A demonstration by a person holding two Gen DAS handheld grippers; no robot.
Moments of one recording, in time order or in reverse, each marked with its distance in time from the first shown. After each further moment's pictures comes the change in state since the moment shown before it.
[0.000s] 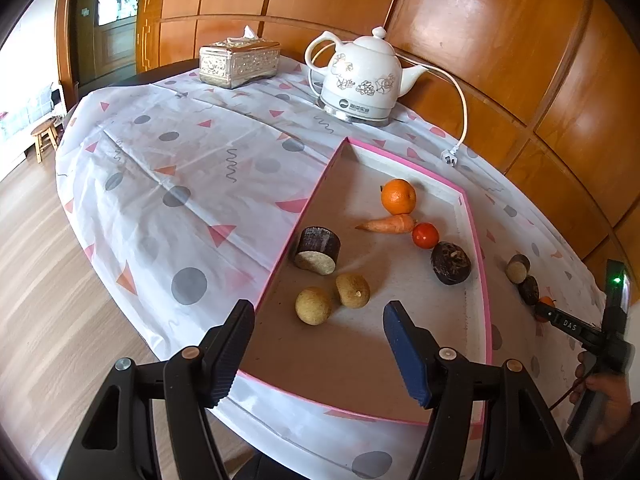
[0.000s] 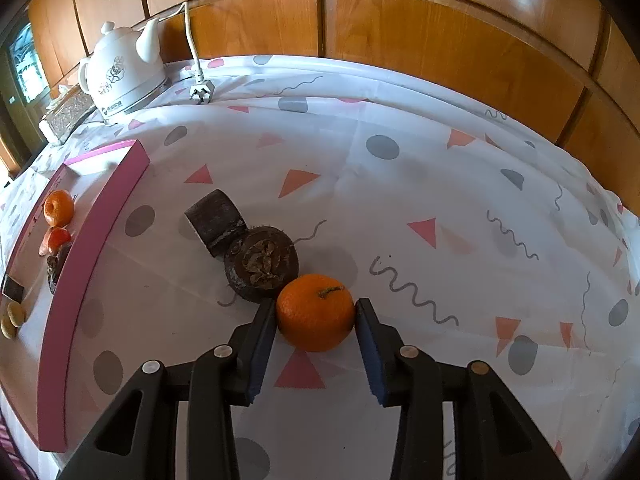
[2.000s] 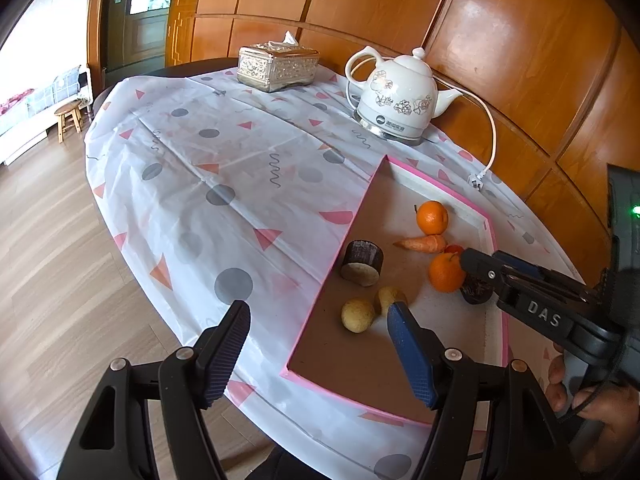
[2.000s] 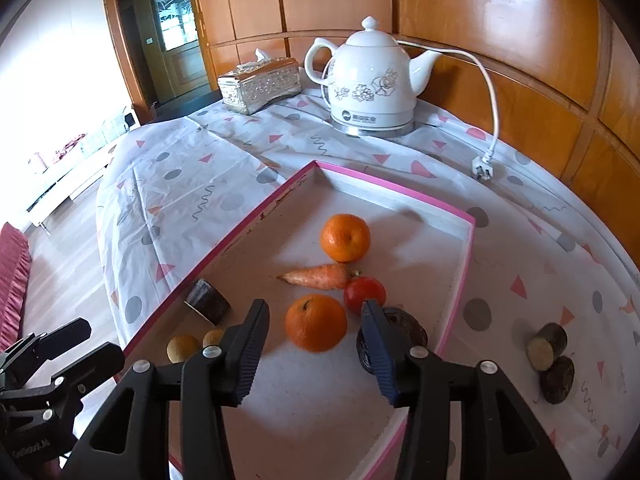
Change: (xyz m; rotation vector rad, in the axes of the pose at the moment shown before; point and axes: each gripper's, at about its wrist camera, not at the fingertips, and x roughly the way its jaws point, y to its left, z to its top) left arm -0.009 0.029 0.001 -0.092 -0.033 0.043; right arm -0.047 0.226 0.014 -0.378 -0.100 0.341
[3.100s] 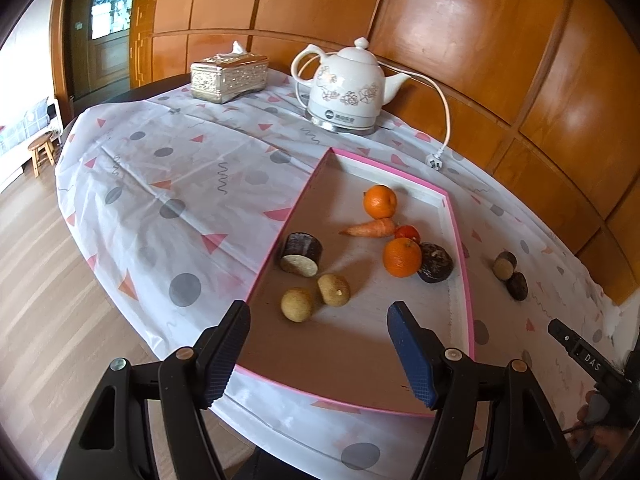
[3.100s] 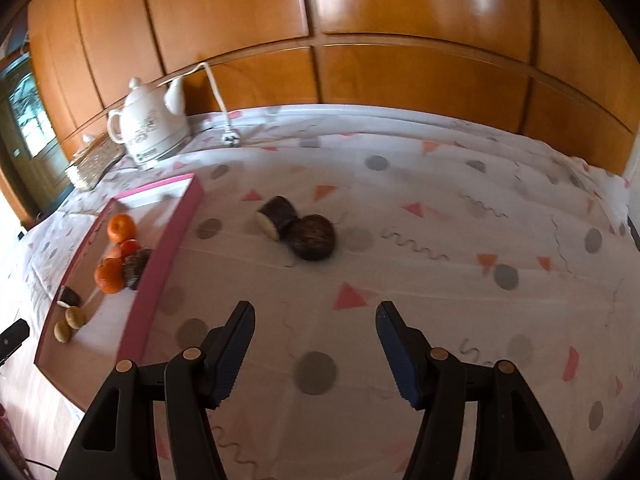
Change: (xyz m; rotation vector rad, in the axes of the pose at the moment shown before) left arm -0.008 -0.043 -0.009 0.137 -0.005 -0.061; right arm -0.102 -0.145 -0.131 0.478 -0.094 -0.344
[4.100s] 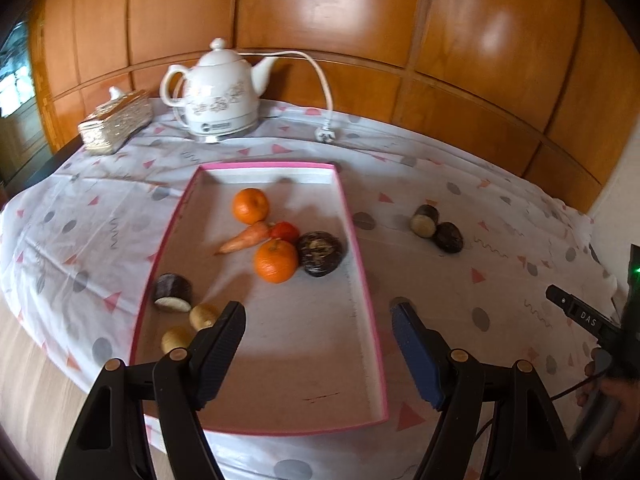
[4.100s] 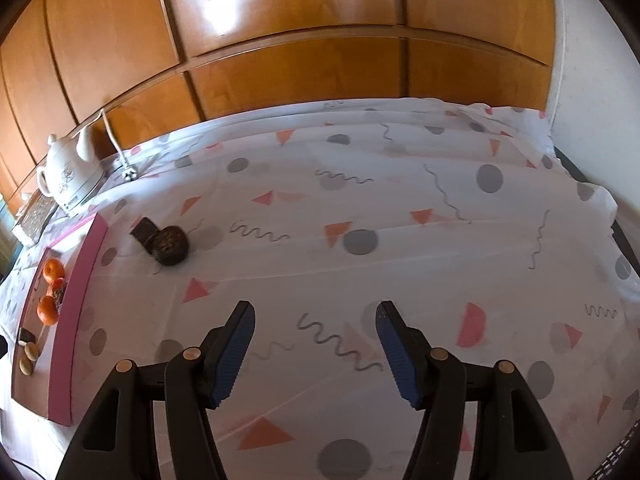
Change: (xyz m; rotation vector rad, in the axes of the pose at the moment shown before) left arm 0.012 -0.095 0.008 0.335 0.053 -0.161; right arm -0.024 -0.104 -0.023 0.214 -0.022 -0.169
